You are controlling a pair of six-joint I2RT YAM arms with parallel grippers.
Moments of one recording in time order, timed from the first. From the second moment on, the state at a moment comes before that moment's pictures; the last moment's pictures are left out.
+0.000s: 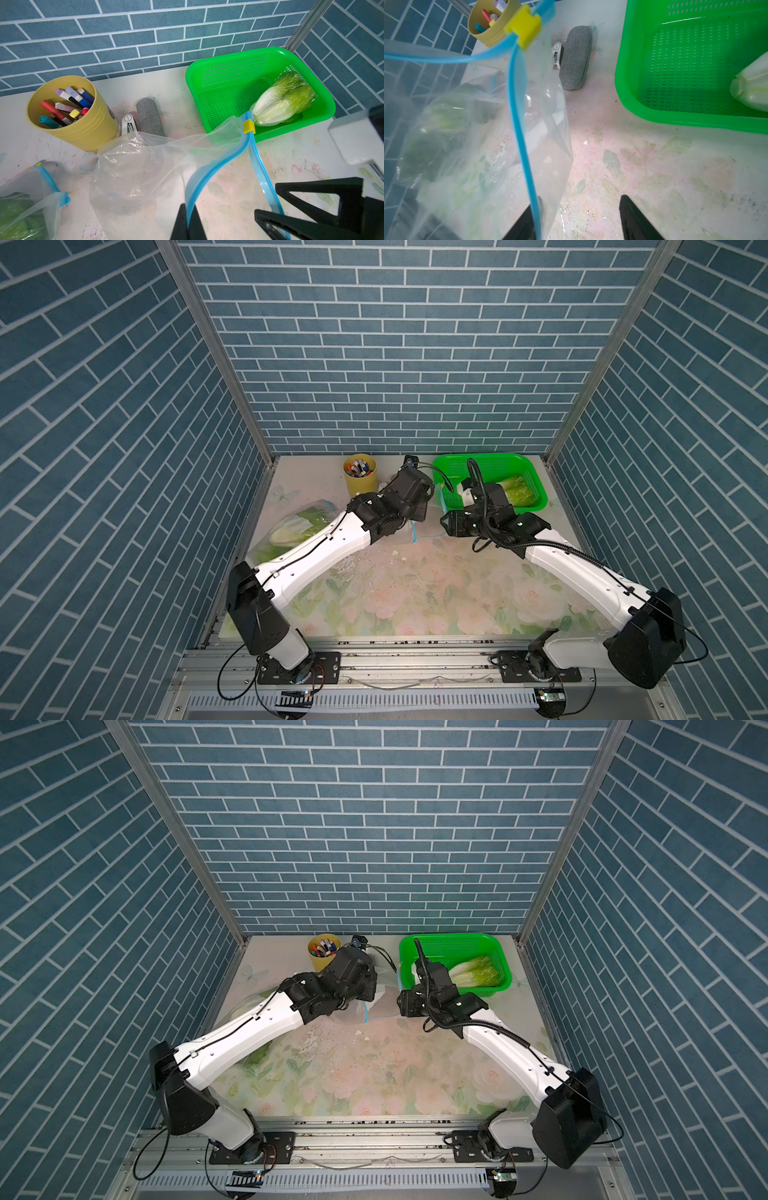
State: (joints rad) left arm -0.85 1.58 1.56 -0.68 -0.38 -0.43; right arm 0.63 1.32 1.10 -0.52 -0.10 0.44
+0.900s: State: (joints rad) left arm -0.85 1.63 1.55 -0.62 -0.34 -0.42; right arm 0.33 1.27 1.29 -0.58 -0.11 0.50
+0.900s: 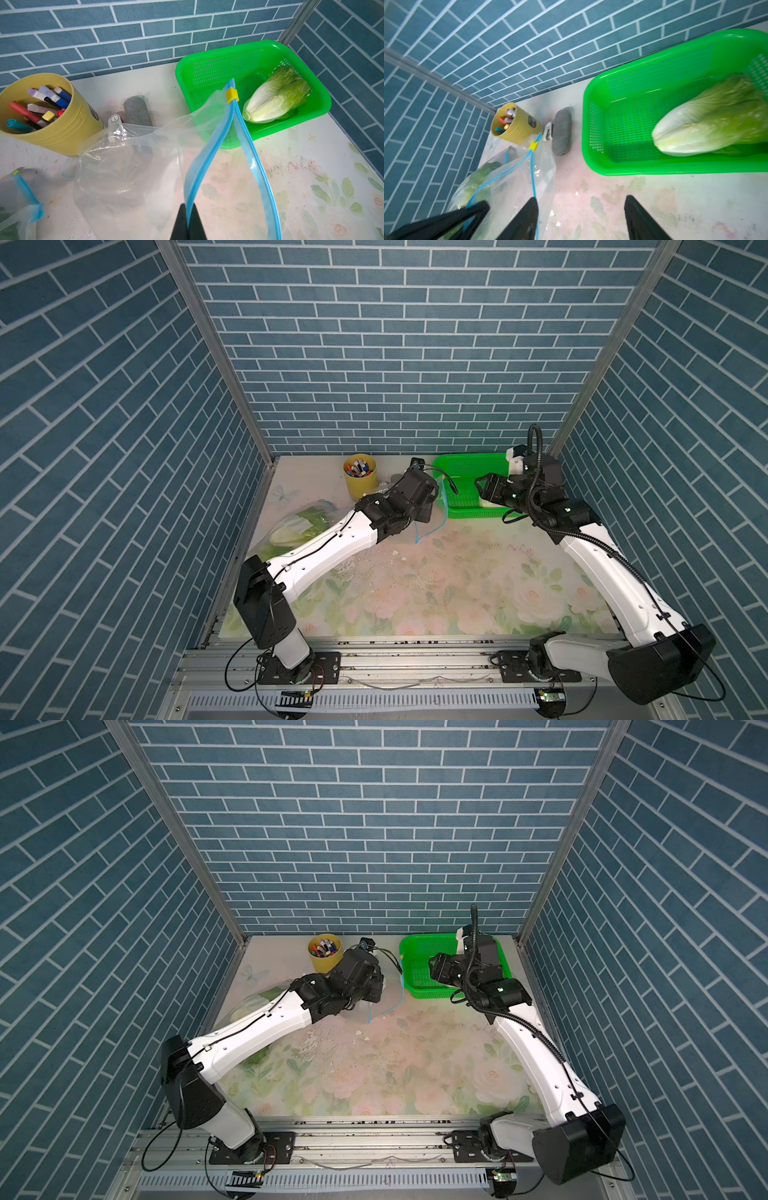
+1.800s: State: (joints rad) left arm -0.85 1.65 1.53 -0.57 -0.27 -0.43; right arm -0.13 1.88 1.57 -0.55 -0.11 0.49
